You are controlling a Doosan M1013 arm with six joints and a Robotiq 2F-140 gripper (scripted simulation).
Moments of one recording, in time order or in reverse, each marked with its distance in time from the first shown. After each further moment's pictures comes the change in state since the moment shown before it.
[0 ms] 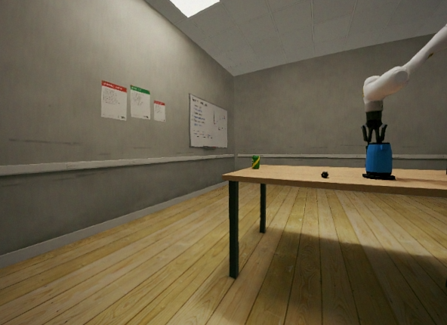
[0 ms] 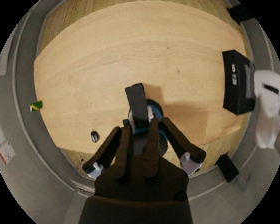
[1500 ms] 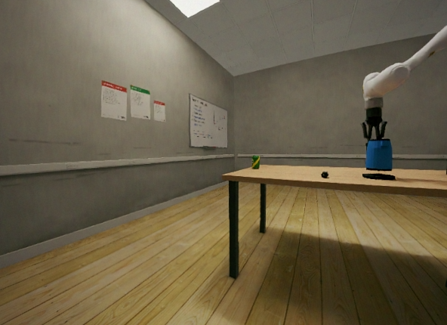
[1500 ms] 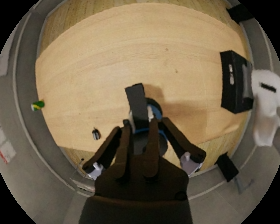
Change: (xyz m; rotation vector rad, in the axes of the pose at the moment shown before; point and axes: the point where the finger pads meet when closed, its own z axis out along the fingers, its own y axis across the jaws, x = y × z) arm 0.000 0.000 -0.020 0.000 0.000 0.000
